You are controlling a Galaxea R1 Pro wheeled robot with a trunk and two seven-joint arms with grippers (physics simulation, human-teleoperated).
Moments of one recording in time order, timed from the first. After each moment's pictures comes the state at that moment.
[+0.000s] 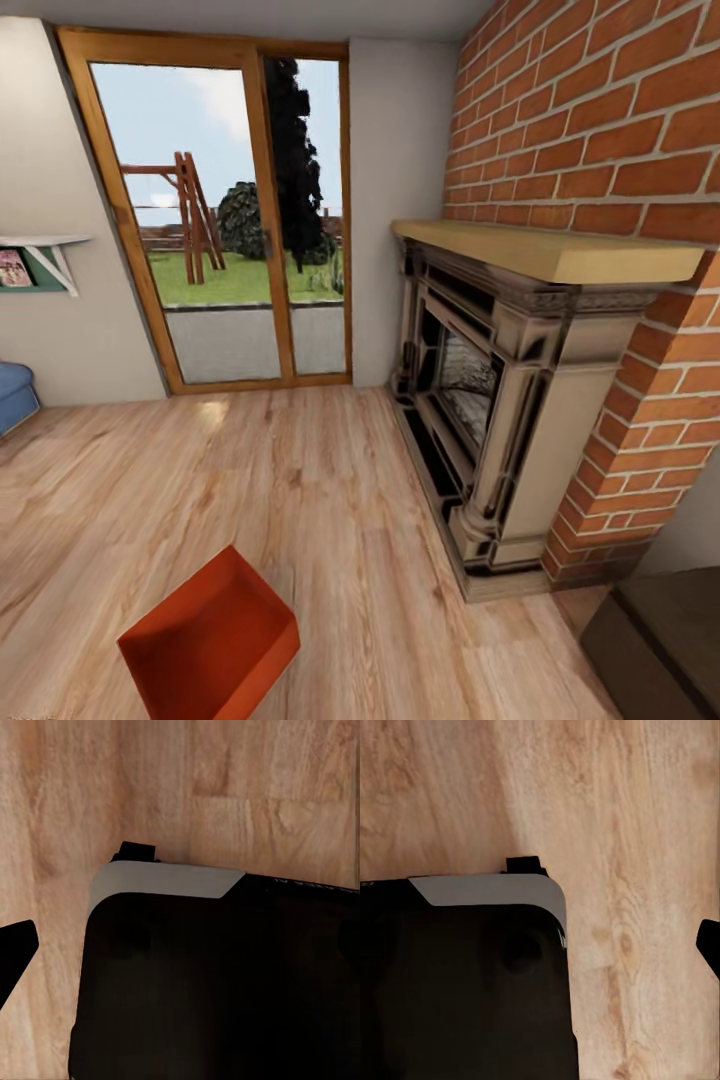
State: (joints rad) left arm -0.20 -0.02 0.00 -0.01 0.17 -0.05 -0.01; right arm -0.19 0.03 0.60 0.03 -0.64 -0.12 -0.13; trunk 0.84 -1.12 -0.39
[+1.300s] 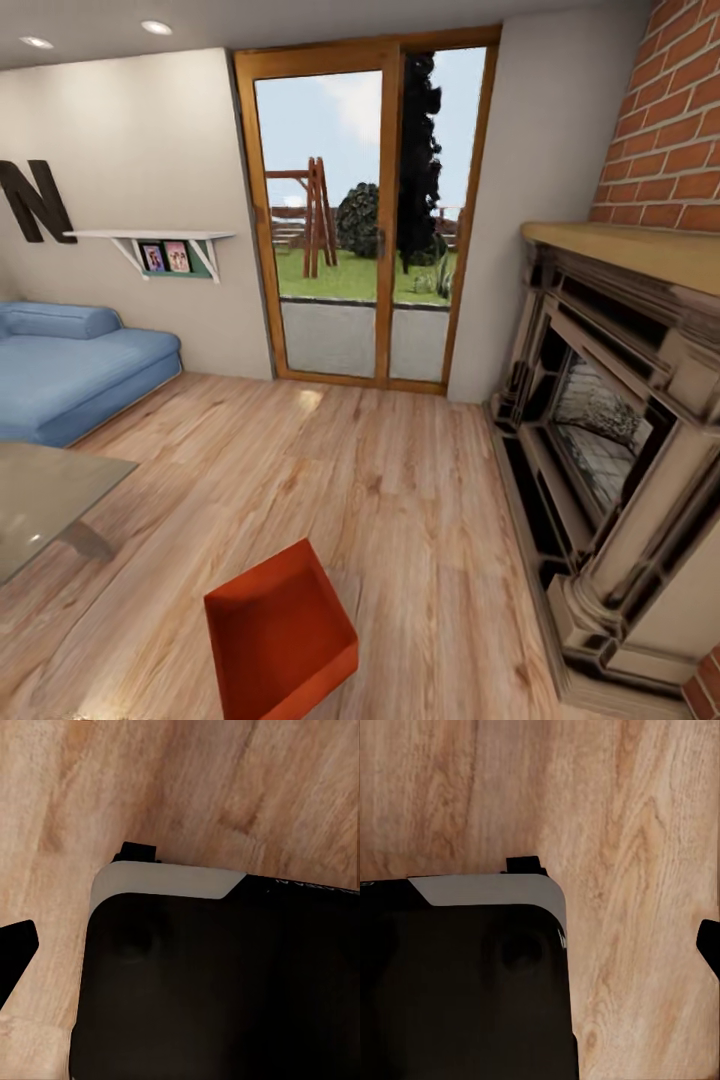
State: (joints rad) left arm -0.20 -0.02 0.00 -0.01 0.17 -0.05 -0.01; right arm -0.19 0.03 0.60 0.03 -0.64 -0.12 -0.13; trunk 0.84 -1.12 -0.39
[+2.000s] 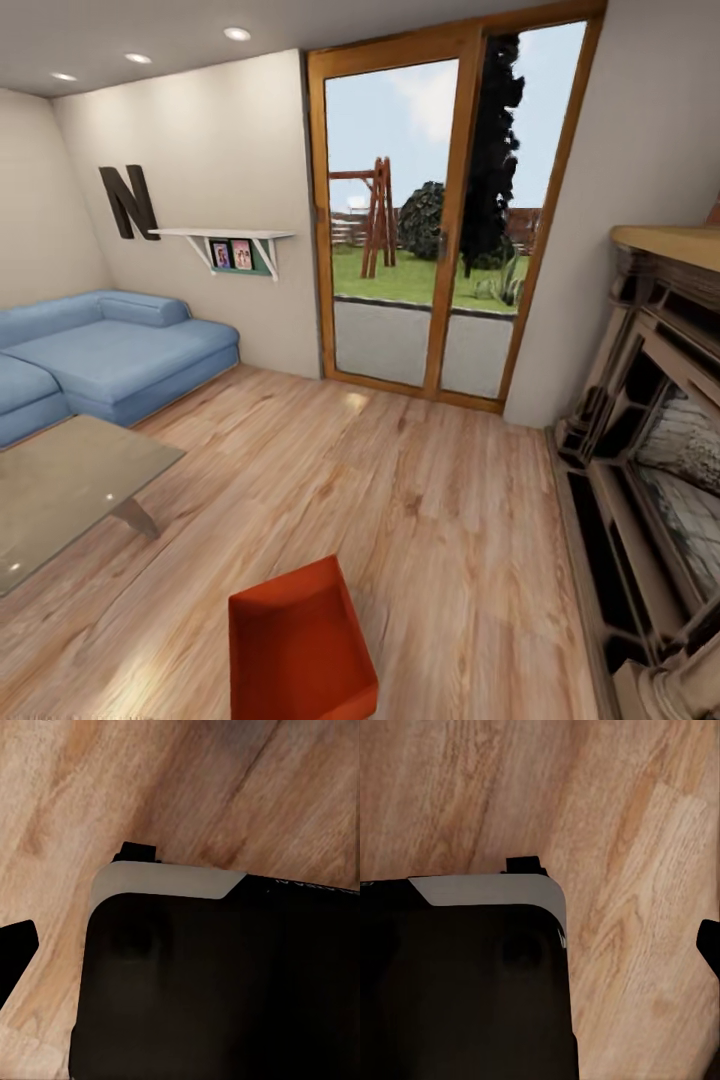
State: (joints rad) left arm -0.20 -0.02 0.00 -0.01 0.17 -0.05 -0.01; right arm -0.19 0.03 0.60 0.03 -0.64 -0.12 -0.13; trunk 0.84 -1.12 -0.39
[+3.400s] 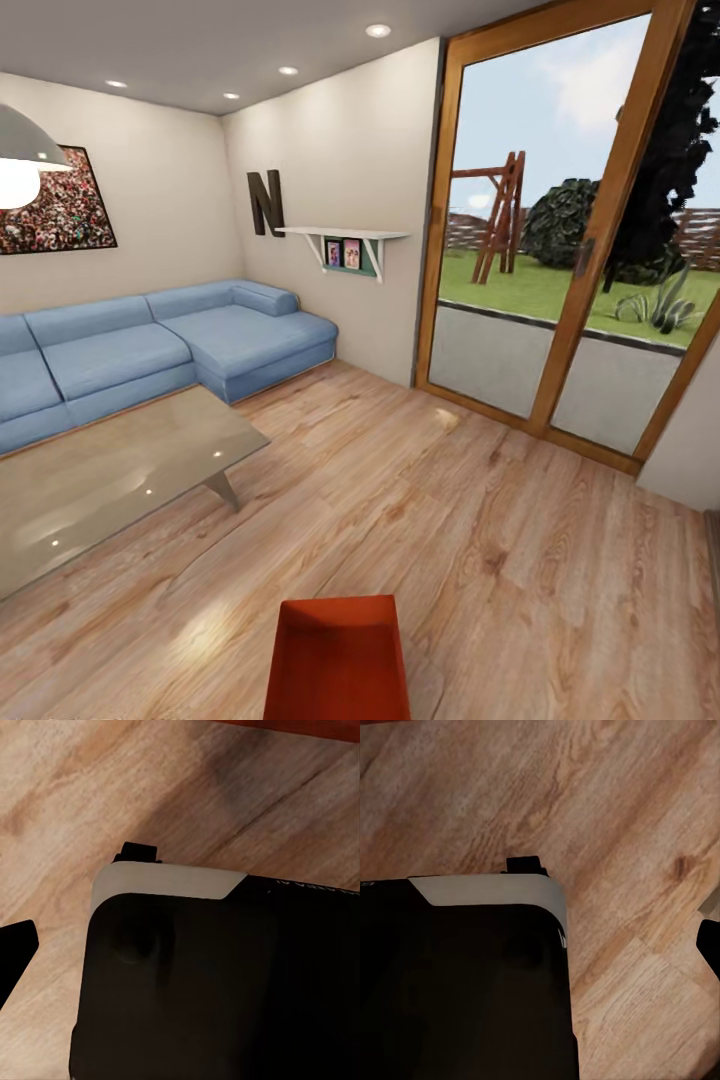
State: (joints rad) left arm -0.20 -0.02 0.00 -0.01 0.17 -0.05 -0.01; right arm -0.19 0.03 0.60 0.03 -0.64 -0.12 -0.13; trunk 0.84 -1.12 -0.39
